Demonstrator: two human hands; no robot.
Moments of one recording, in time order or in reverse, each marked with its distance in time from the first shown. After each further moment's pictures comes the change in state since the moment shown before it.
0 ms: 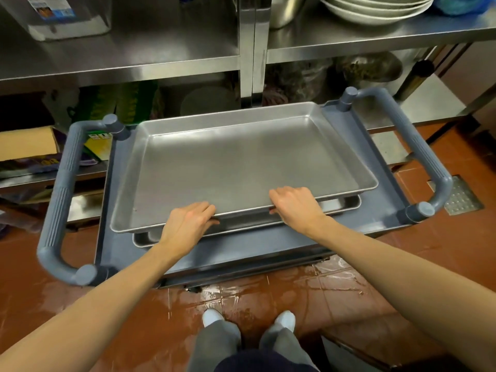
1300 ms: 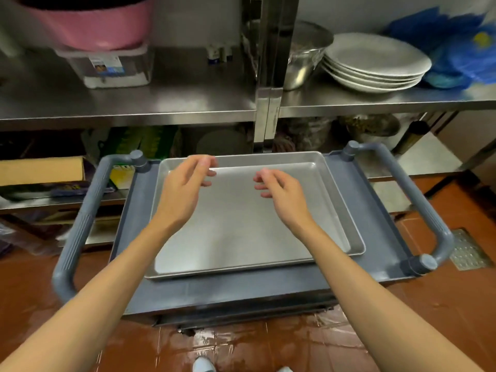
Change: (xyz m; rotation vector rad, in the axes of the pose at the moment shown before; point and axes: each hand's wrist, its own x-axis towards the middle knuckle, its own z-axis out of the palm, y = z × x) left_hand 0.078 -0.021 -0.133 -1.089 0.364 -0.565; right_hand 0.067 -0.022 -0.105 1.350 0.374 0.488
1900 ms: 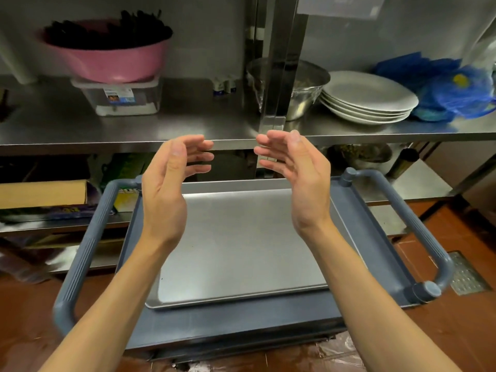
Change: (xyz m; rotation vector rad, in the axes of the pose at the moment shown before) left_hand 0.002 0.075 -0.037 -0.315 0.165 0.256; right_hand -0.007 -0.130 0.006 0.383 0.144 -0.326
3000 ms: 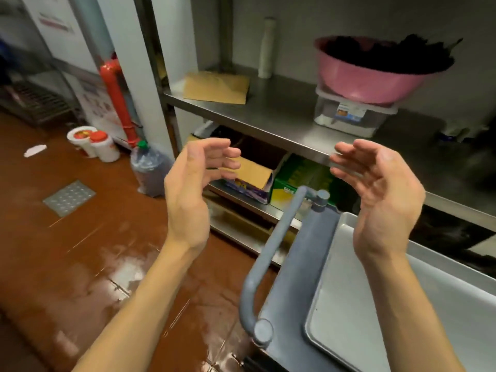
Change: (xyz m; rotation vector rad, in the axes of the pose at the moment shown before) left_hand -0.032 0.025 -0.328 0.154 0.593 0.101; right_hand -0.034 0.059 0.312 0.265 -0.368 -0.025
